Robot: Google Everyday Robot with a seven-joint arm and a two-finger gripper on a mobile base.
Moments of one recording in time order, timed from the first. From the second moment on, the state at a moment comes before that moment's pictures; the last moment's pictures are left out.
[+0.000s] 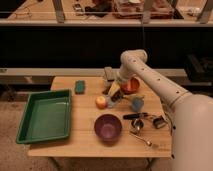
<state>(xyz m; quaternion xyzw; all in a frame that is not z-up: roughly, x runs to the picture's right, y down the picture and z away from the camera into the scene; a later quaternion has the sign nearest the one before) 0.079 -0.013 0.876 0.03 -0.30 -0.88 0.37</state>
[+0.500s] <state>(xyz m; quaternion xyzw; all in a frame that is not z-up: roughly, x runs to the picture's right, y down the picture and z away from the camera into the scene) 0.075 -0.056 0.870 0.00 -0.22 -0.88 0.42</state>
